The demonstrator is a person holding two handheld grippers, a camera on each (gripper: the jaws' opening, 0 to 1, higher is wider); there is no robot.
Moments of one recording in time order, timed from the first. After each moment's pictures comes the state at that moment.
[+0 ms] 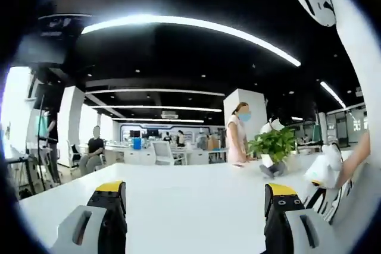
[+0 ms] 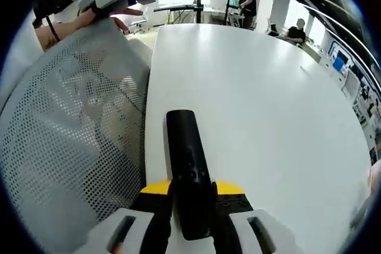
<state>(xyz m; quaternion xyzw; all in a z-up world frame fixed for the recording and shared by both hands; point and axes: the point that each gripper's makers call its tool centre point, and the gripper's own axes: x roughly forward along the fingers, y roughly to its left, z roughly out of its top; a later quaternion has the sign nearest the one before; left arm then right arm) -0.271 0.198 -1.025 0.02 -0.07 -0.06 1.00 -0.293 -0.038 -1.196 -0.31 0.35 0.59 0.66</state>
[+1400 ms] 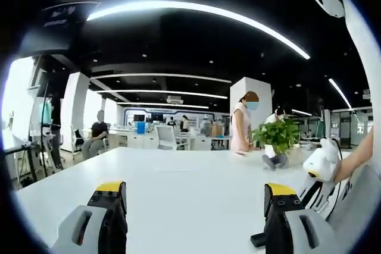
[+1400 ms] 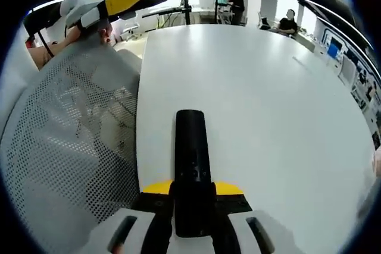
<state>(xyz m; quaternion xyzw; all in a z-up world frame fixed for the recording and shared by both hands) -0.267 0.176 -1.049 -0.02 0.00 -0.10 0.99 -0.280 -0.038 -1.193 -0.28 0.38 0.57 0.67</state>
